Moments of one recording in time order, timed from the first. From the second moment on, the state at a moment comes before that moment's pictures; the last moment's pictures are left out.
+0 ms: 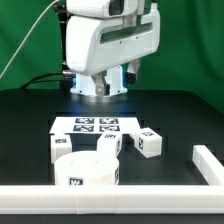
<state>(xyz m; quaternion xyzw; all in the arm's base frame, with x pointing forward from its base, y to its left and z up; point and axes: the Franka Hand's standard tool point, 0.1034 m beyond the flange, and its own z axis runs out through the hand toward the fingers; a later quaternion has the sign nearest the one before) 0.544 -0.012 0.128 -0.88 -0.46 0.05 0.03</state>
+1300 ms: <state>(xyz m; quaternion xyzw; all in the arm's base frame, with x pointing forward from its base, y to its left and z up) 0.558 -0.038 0.081 -0.83 -0.55 0.00 0.01</state>
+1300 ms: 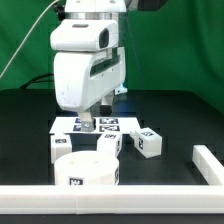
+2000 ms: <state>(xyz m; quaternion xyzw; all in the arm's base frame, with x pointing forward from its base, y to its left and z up) 0.568 -0.036 0.046 -0.81 -0.58 0.00 0.02</state>
